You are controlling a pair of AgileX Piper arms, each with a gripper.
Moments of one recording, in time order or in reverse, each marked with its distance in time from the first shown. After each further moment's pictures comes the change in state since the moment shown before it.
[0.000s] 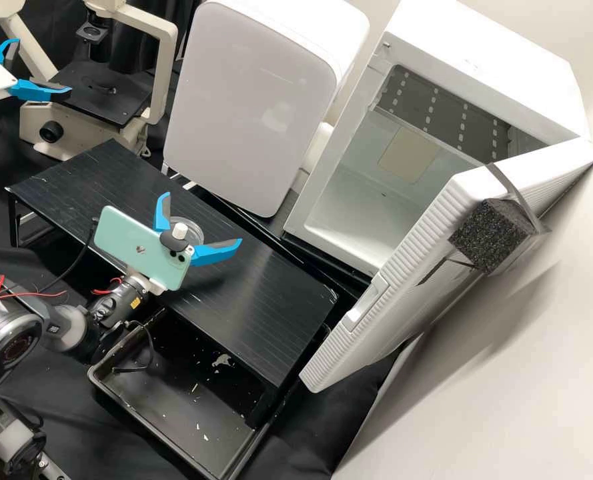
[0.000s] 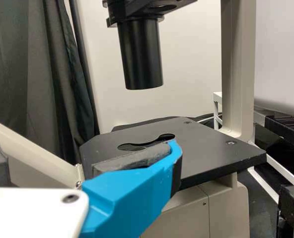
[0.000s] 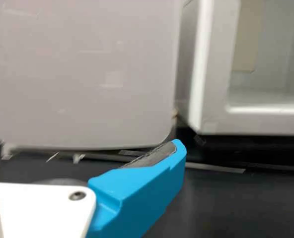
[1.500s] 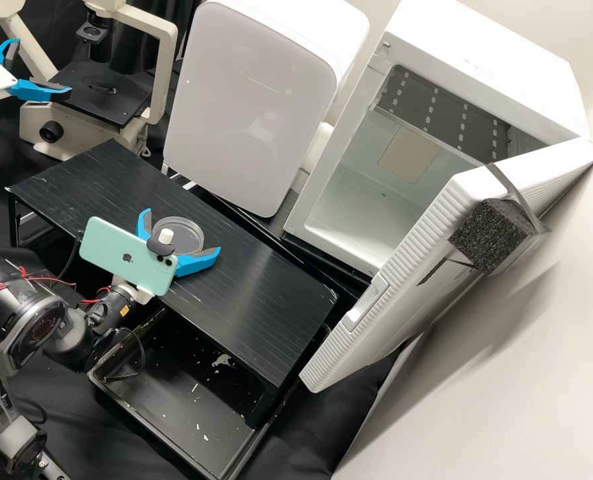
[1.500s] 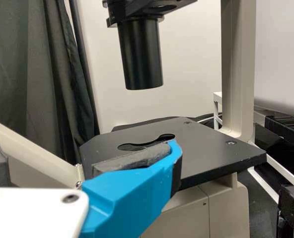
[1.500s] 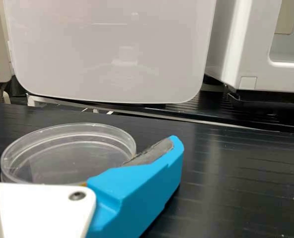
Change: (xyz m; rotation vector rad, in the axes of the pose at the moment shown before) left arm 0.000 0.000 0.000 0.000 0.000 0.000; right arm -0.007 -0.026 0.011 -0.024 -0.025 -0.120
